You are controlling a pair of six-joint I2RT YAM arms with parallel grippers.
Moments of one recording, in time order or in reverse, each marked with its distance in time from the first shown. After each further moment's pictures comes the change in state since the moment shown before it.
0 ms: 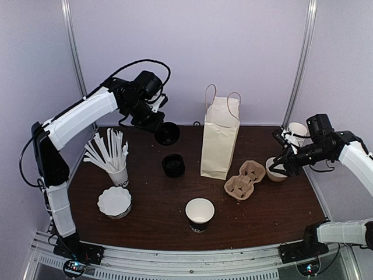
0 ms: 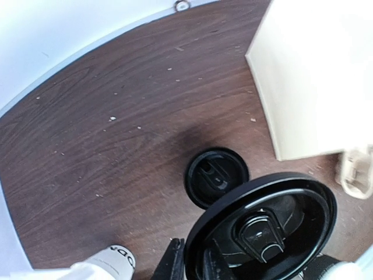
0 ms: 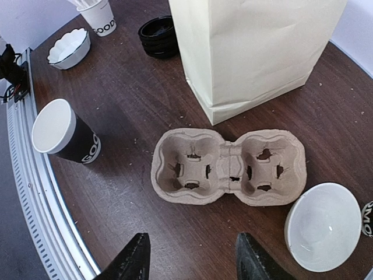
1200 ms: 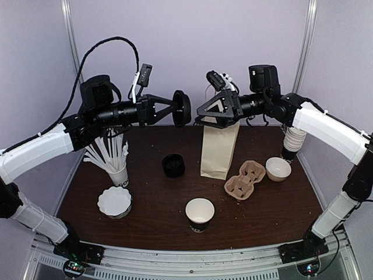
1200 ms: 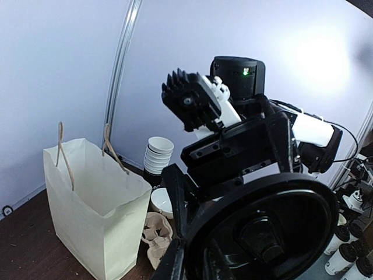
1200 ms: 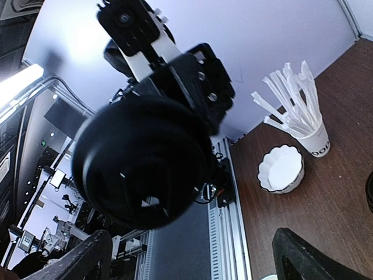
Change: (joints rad) left arm -0.049 -0.607 -0.819 1.236 0.721 -0.090; right arm 0.528 0.528 0.596 0.621 -0.451 1.109
